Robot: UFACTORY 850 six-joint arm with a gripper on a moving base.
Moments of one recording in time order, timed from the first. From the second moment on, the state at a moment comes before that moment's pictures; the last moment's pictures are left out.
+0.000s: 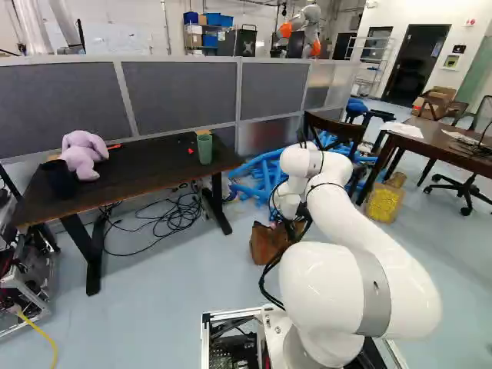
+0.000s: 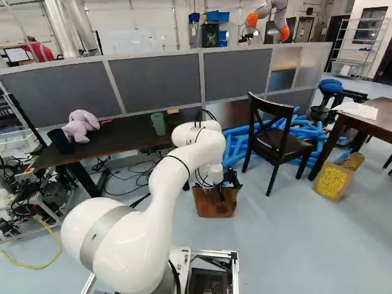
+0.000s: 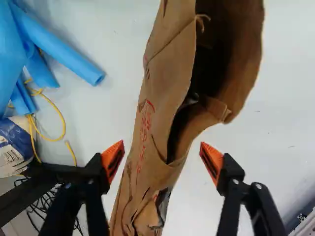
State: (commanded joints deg) arm -17.0 -90.7 -100.2 7.5 2.9 46.4
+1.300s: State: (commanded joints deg) arm -15.9 -82.5 -90.3 7.4 2.5 46.4
